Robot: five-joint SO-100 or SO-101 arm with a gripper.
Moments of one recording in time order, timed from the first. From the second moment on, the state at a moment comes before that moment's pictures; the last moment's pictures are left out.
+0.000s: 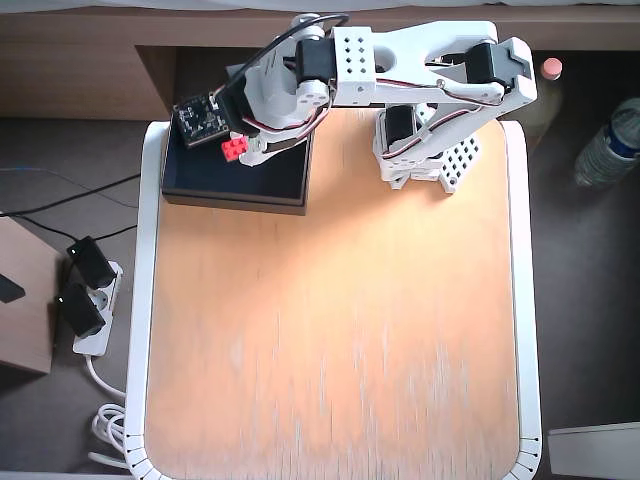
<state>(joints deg) 82.9 127.6 111.6 75.4 200.2</state>
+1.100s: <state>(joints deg) 85.6 127.6 128.8 54.2 199.3</state>
